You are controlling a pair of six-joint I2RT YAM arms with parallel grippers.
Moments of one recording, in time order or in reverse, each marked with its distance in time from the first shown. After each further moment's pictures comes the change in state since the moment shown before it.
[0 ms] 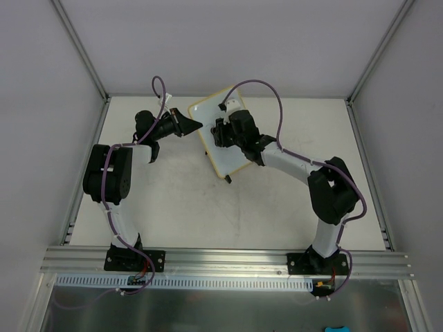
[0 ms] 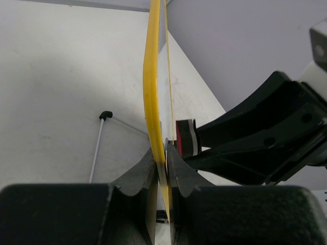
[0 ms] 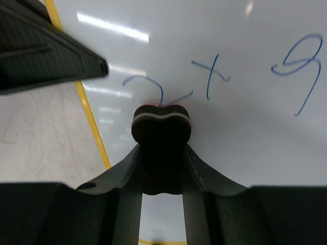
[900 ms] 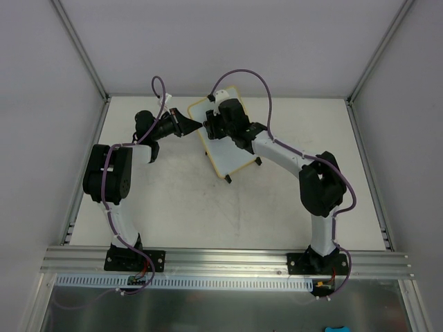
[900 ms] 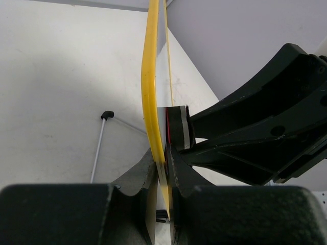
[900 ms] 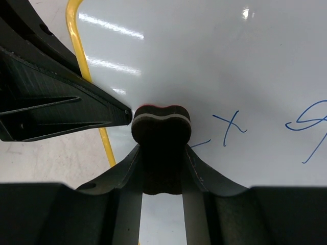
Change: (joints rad) left arm 0.002 0.000 0.000 -0.005 -0.003 0.002; right arm 0.015 0.135 0.293 -0.182 -0.010 -0.036
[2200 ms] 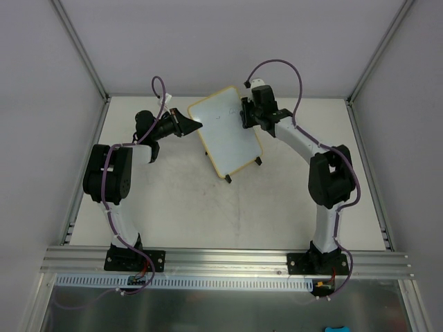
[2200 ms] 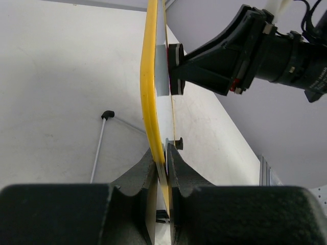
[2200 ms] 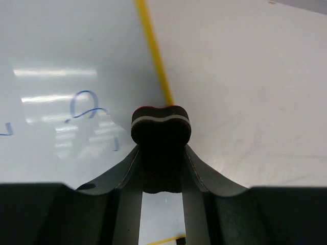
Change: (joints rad) left arm -0.001 0.000 0.000 -0.009 -0.008 0.000; right arm -0.235 0.019 0.045 -0.141 0.047 -0.034
